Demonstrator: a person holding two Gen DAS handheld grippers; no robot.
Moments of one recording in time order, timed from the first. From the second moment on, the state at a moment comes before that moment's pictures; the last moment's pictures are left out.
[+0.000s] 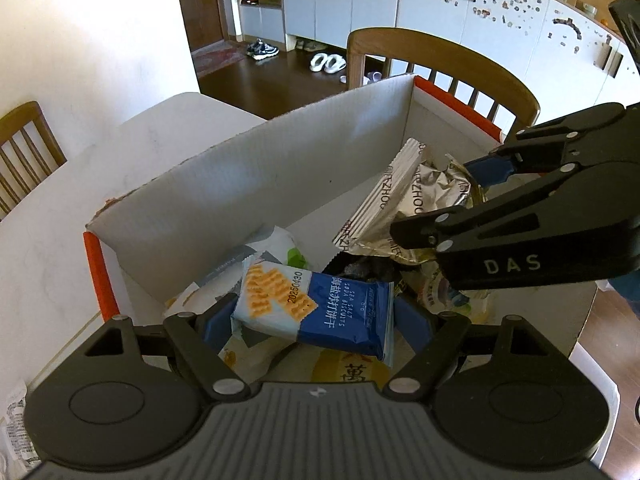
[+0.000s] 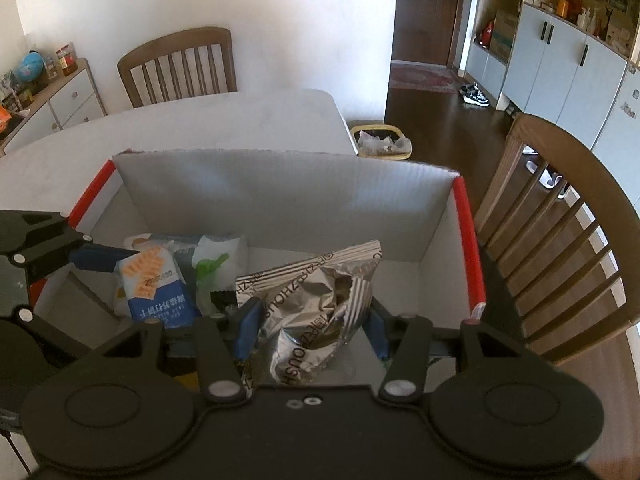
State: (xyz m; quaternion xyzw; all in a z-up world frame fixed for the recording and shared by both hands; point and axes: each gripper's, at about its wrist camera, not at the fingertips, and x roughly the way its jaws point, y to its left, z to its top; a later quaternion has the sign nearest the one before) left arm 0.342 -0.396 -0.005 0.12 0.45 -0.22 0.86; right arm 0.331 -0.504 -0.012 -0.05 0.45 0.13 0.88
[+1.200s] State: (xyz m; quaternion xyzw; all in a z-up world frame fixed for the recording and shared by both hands) left arm 0.333 -0.398 0.008 0.11 0.46 -0.22 0.85; right arm 0.320 -0.510 0.003 -0.06 0.44 0.12 0.89
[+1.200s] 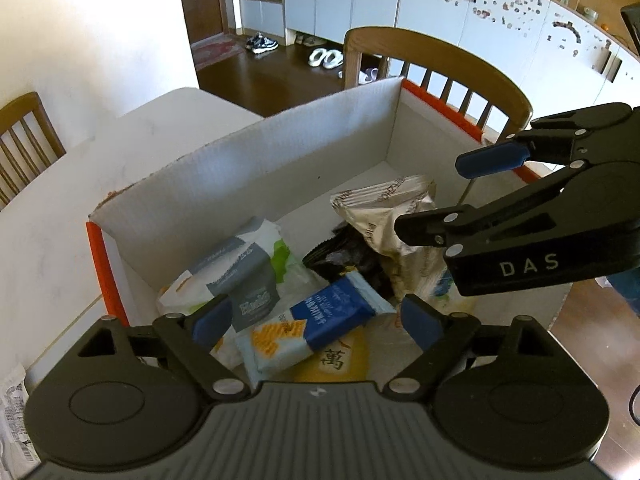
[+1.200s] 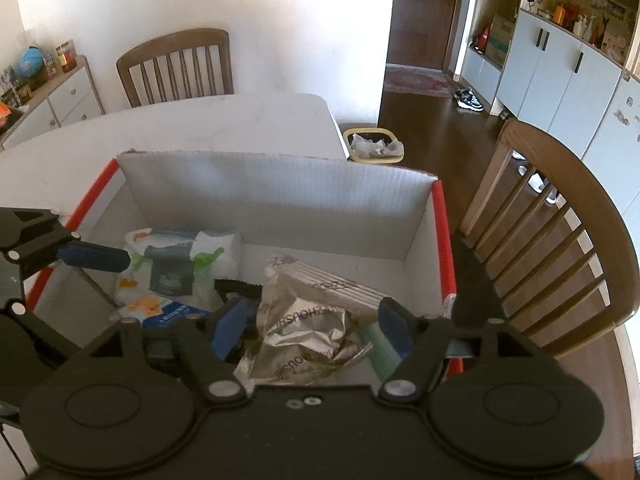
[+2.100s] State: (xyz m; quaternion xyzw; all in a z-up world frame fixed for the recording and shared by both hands) left arm 0.276 -0.375 0.061 0.06 0.40 -0.19 0.89; right arm 0.263 -0.509 0.059 -0.01 0.39 0.16 0.91
